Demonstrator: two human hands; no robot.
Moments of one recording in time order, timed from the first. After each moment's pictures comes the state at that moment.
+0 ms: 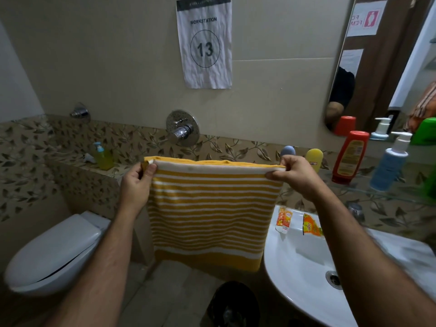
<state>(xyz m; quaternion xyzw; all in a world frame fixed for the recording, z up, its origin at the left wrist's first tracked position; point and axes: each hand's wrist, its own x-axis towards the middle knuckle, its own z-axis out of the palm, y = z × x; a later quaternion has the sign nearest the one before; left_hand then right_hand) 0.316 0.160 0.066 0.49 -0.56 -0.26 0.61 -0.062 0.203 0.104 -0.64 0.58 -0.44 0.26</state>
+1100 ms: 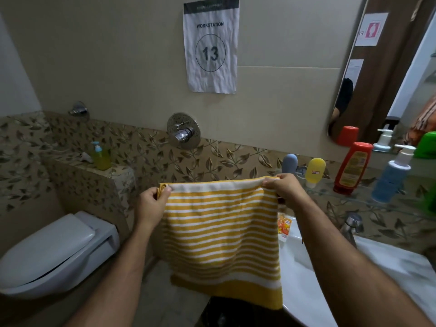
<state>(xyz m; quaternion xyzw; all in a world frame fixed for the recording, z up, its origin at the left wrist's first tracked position) 0.303 0.141 0.015 0.61 -0.55 -0.23 0.53 -0.038 0.161 0.082 -0.46 0.68 -0.44 0.38</state>
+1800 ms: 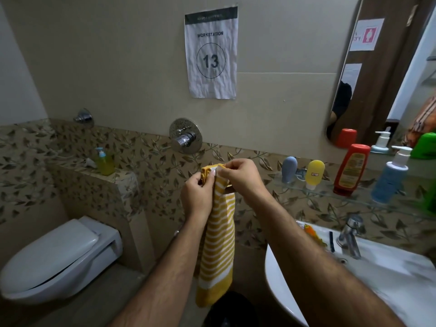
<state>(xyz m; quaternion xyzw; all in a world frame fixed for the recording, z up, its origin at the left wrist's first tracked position) 0.187 0.168 0.067 0.54 -0.53 -0.22 0.62 0.076 0.186 0.127 -0.55 0.54 -0.52 0.37</state>
